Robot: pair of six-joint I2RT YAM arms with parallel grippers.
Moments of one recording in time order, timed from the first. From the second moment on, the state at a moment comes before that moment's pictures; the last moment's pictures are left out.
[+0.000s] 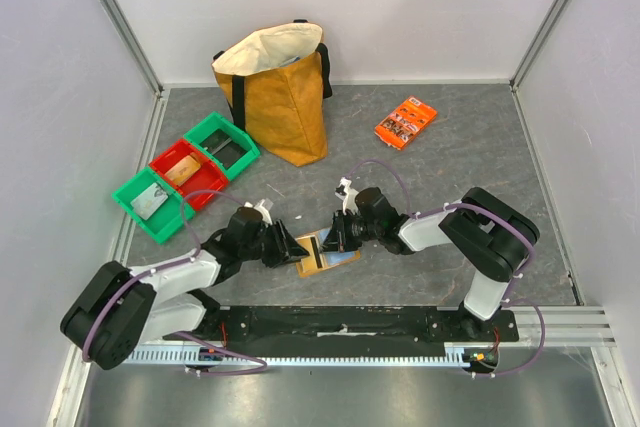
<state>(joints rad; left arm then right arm) -0.58 1.13 0.24 0.16 0.34 -0.99 0.79 1.77 0.62 0.49 -0.47 0.71</state>
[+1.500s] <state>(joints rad) -0.59 0.90 0.95 -0.42 0.52 0.19 0.79 1.02 1.00 -0.16 -0.33 -0.05</state>
